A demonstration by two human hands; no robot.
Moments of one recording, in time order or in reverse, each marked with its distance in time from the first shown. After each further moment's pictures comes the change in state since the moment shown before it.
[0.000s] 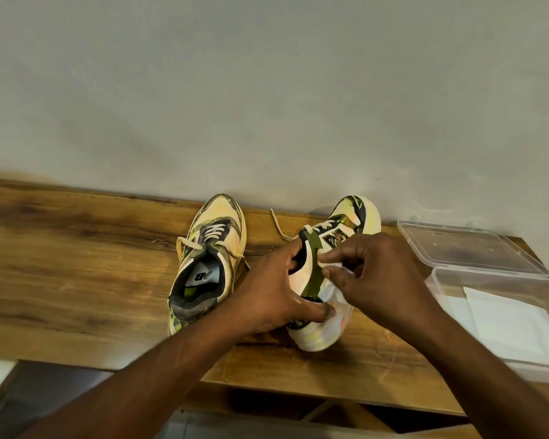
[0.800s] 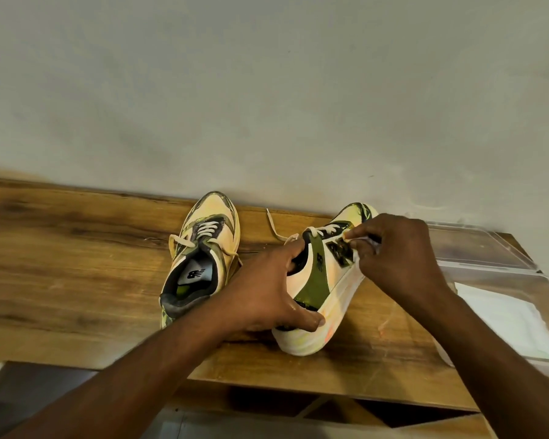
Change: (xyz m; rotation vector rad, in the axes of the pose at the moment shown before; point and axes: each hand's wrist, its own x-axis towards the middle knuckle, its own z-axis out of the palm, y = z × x) left_hand -0.001 0.007 -0.006 0.244 -0.098 0.004; right_hand 0.021 0.035 -0.013 -0.159 0.197 -0.002
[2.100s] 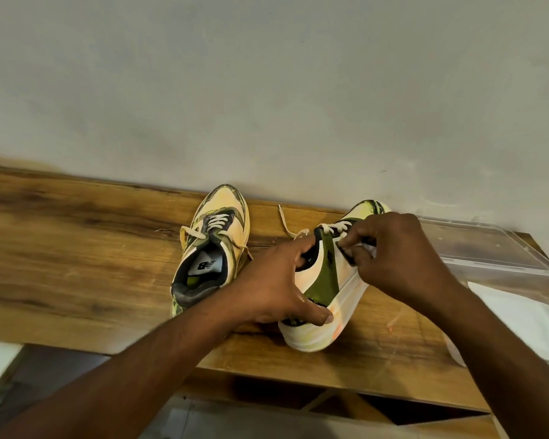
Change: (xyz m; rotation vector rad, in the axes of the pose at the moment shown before) left_hand 0.000 0.002 0.000 -0.070 -0.037 -0.042; right_hand 0.000 -0.018 -0.005 0.000 -0.214 -0.058
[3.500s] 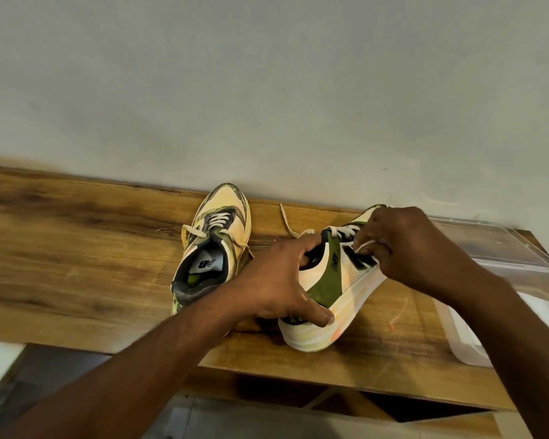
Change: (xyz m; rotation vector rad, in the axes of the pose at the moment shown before) left_hand 0.005 -0.005 -0.003 0.036 -0.032 -0.002; right_hand 0.014 0.027 -0.009 -0.160 -0.135 -0.237
